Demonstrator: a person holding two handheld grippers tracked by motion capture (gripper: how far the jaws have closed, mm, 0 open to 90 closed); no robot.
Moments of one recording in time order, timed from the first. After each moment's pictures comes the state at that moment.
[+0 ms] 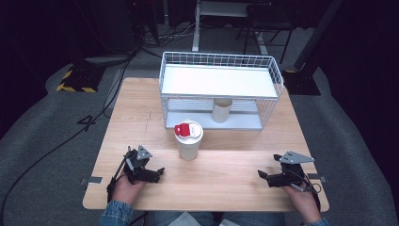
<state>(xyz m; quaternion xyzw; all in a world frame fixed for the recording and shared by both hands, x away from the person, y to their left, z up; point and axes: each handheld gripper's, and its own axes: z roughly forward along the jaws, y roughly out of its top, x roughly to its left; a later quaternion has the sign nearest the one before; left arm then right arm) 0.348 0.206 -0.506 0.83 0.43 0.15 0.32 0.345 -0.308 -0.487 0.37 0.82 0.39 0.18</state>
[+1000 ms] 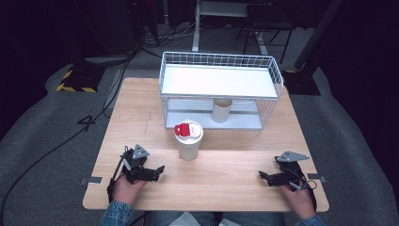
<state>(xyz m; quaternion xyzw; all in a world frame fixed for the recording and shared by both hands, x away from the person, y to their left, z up) 0.343 0.209 -0.494 0.80 0.44 0.14 0.37 0.357 -0.315 -0.506 0.40 0.83 0.35 0.17</state>
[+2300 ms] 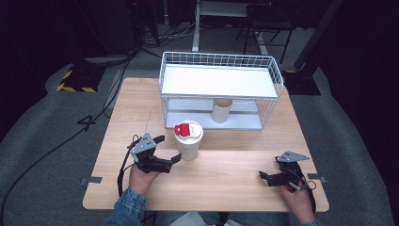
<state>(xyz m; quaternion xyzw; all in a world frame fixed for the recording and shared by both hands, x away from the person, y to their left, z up) 0.362 0.170 -0.460 0.75 0.32 0.13 0.56 0.356 -0.314 -0.506 0.40 0.83 0.35 0.17</state>
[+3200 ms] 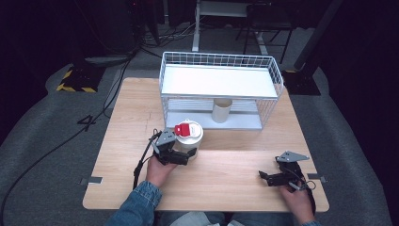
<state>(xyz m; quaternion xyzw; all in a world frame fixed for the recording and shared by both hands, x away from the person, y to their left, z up) 0.394 0.126 -0.476 0.77 0.33 0.13 0.54 0.356 -0.314 -0.506 0.40 0.83 0.35 0.17</state>
